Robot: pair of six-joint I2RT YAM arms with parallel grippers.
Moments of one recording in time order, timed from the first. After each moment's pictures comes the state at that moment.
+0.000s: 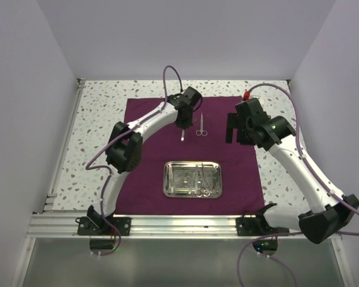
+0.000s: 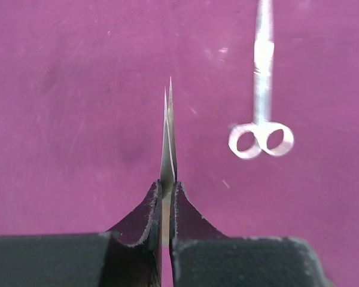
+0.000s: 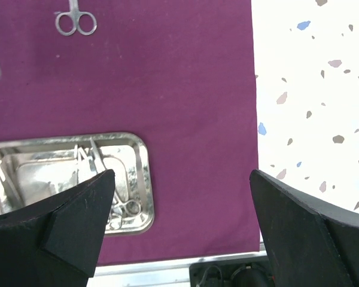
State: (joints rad) left arm -0.67 2.22 1.99 -0.82 -0.23 -0.54; right arm 0.48 1.28 1.36 -1.08 0.39 0.47
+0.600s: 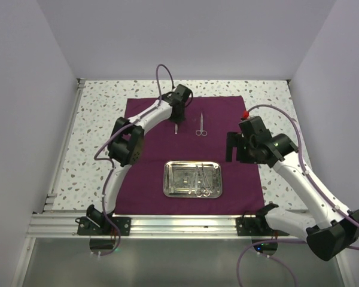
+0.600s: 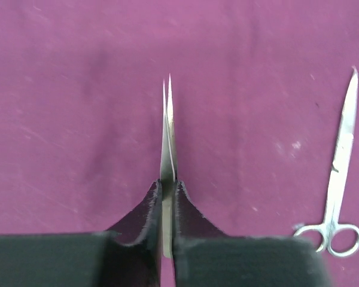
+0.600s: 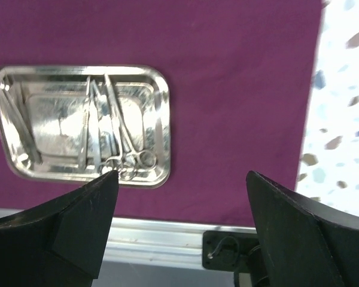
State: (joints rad) left arm -0.57 2.40 2.05 -0.68 -0.26 -0.46; right arm 0.48 1.10 1.14 -1.07 0.19 0.50
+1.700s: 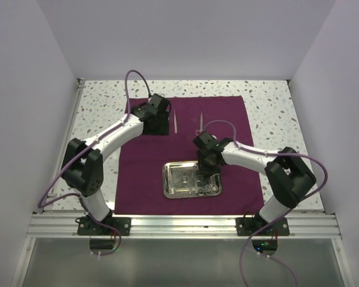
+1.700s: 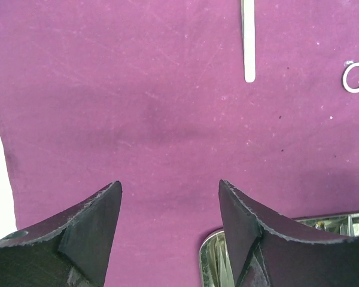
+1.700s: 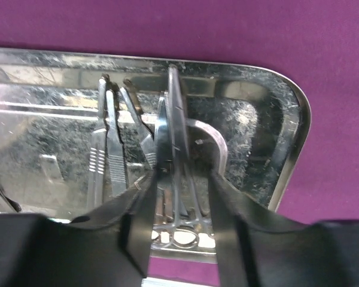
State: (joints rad) left arm -0.55 1.75 1.40 -0.68 -0.28 -0.47; right arm 0.74 1.63 0.95 -0.61 0.09 0.64
